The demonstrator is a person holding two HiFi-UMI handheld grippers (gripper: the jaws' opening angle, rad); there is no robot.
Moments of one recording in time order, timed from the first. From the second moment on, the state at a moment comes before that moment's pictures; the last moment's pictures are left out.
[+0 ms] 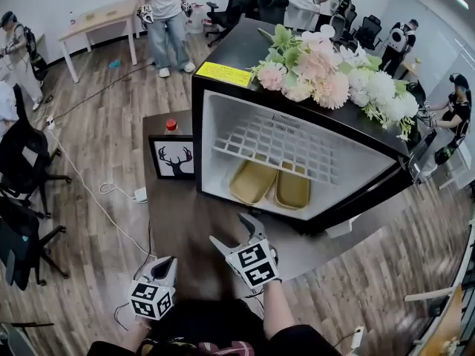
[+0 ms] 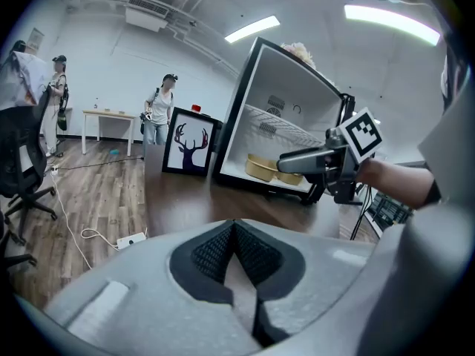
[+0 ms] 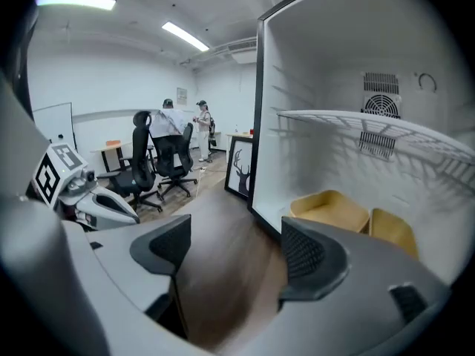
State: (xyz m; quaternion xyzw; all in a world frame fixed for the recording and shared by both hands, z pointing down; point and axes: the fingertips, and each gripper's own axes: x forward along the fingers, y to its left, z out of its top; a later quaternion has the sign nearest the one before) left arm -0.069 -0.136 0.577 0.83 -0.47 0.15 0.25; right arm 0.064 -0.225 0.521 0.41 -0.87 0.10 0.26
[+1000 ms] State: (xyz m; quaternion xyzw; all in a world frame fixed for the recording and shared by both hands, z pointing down) left arm 0.006 -0.130 0.553 0.87 -0.40 0.05 0.28; right arm 0.076 -0.119 0.584 0.37 -0.87 0.27 0.19
